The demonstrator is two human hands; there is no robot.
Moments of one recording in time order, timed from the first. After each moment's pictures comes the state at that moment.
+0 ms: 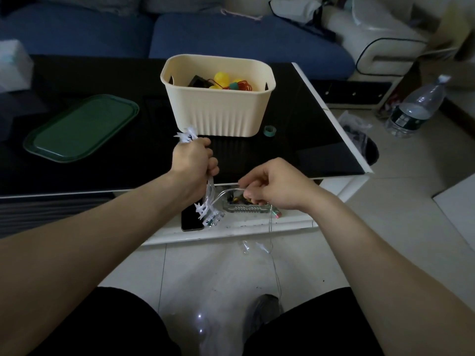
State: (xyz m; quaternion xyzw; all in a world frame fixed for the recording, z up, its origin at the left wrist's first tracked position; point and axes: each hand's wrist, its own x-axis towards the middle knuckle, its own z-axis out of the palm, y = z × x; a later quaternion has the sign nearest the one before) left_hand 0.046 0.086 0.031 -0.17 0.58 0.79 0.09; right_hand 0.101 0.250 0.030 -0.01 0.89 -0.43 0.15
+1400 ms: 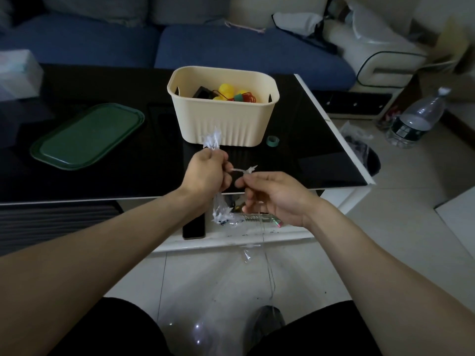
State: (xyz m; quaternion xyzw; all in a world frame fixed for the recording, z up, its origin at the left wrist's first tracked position) left_hand 0.056 0.086 0.032 -0.05 0.68 0.73 0.09; right_hand 0.093 0.245 0.015 0.05 0.65 -0.72 0.22
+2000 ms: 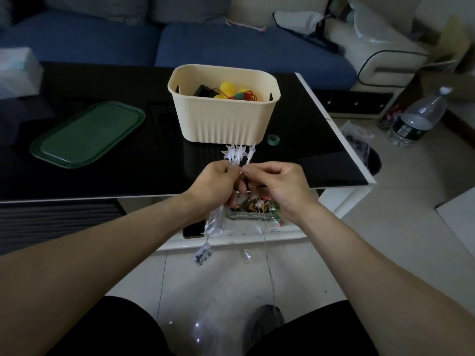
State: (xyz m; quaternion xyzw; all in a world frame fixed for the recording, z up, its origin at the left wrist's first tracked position) left_hand 0.066 0.086 0.021 0.07 0.77 0.61 0.17; right_hand 0.094 0.235 0.012 0.08 0.70 -0.71 -0.02
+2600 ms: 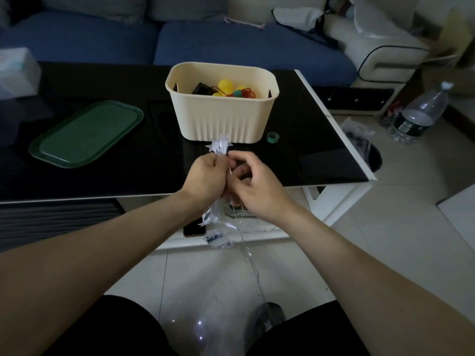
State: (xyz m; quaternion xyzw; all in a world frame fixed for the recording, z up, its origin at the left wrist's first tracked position) left_hand 0.061 0.084 0.019 0.00 0.77 0.64 0.08; right_hand 0.094 0.209 0.012 -0.04 0.83 -0.56 0.01
